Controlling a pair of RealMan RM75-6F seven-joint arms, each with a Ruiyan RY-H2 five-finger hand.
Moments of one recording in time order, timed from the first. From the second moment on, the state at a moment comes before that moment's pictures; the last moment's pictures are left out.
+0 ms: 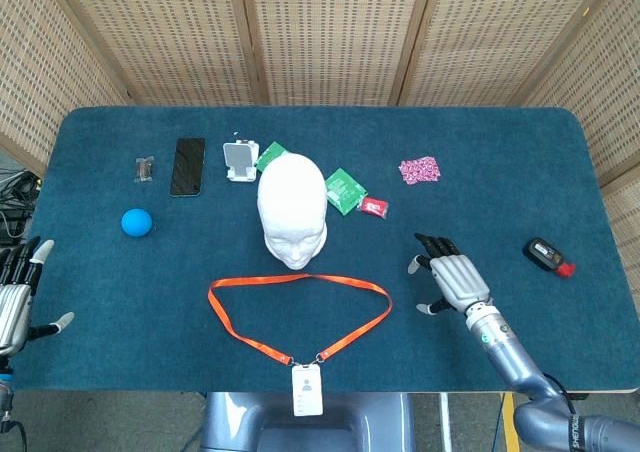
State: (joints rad) left arm -0.10 -1.14 -0.07 -1.63 1.41 1.43 0.12; right arm 0.52 -1.35 0.18 -1.61 -1.19 0.90 -0.17
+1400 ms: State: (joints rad) left arm -0.12 -1.15 -0.07 -1.63 1.38 1.41 0.14; right arm 0.73 -1.70 0.16 -1.50 -0.75 1.09 -0.67
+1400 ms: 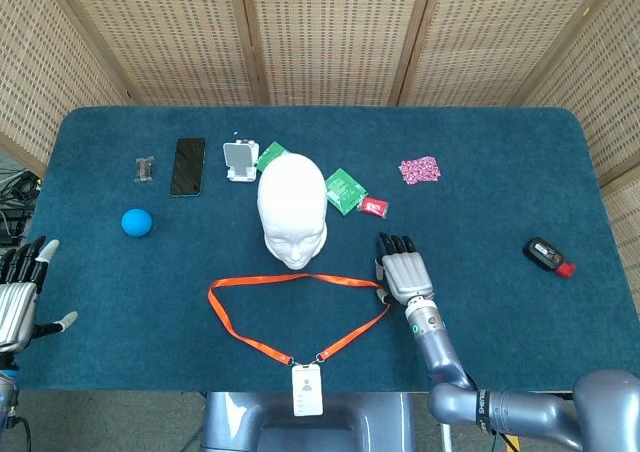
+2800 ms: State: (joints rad) left arm -0.31 -1.28 -0.11 -1.56 1.41 1.21 0.16; right arm 0.69 -1.66 0.17 -1.55 -0.80 1.07 -0.56
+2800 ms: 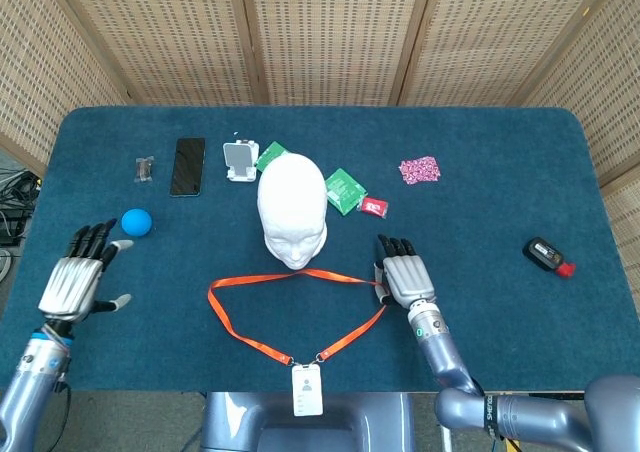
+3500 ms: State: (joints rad) left arm -0.53 -1.57 -0.14 -1.34 1.31 0.96 0.22; right arm 0.69 -1.64 0.17 -1.55 -0.79 1.04 -0.54
